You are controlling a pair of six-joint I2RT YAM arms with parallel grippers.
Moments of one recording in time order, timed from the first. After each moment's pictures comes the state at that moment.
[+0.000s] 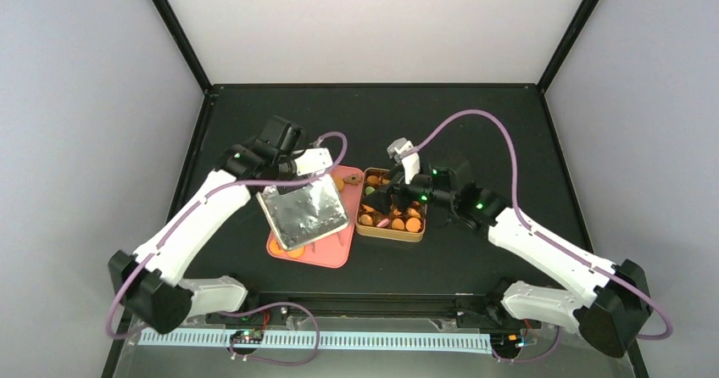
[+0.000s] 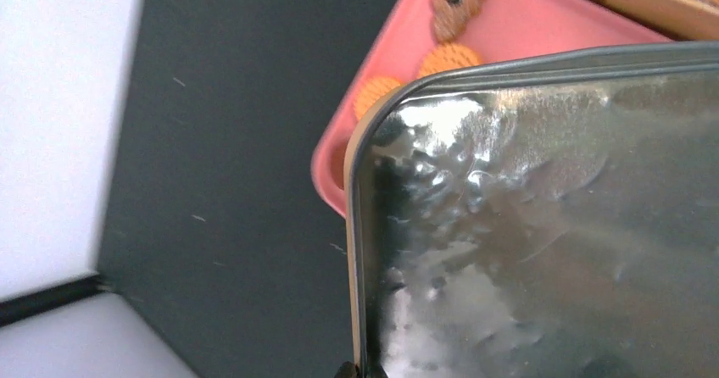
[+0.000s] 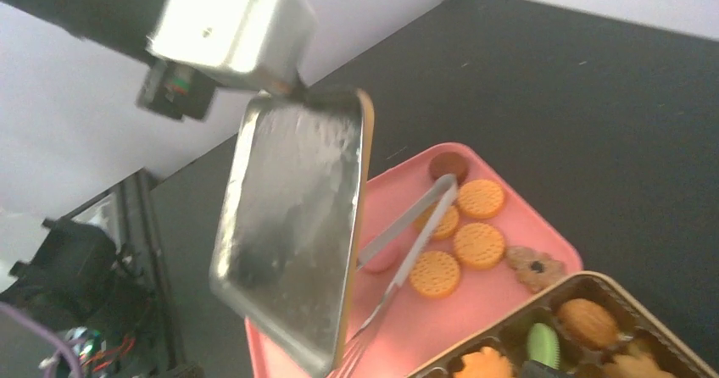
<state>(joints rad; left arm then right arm) -0.48 1.28 1.21 -0.96 -0.12 0.70 0.76 1.09 0.83 -0.11 -0.31 0.22</state>
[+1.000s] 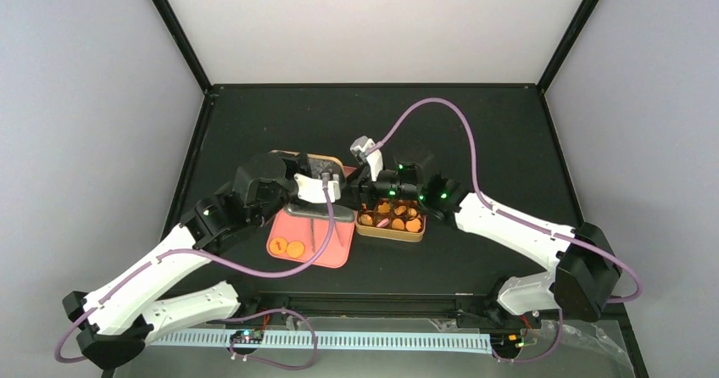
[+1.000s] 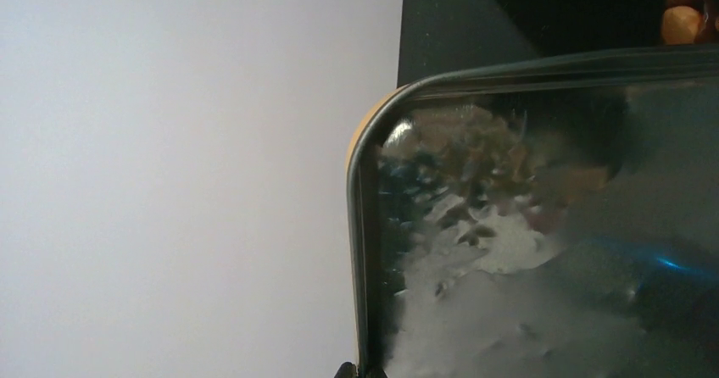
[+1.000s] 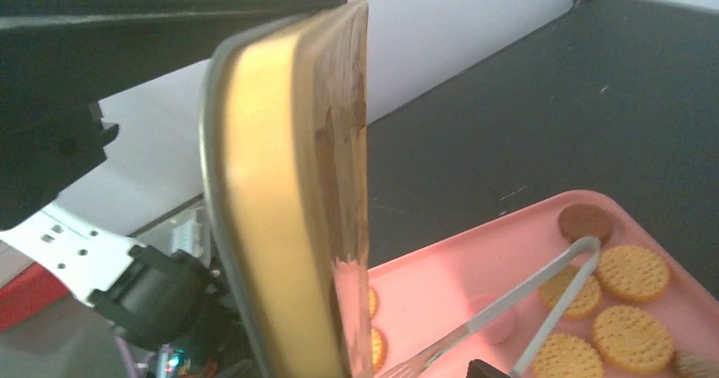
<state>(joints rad) -0.85 0.88 1.05 -0.58 -0.36 1.11 0.87 1.35 0.96 0.08 -0.48 0.29</state>
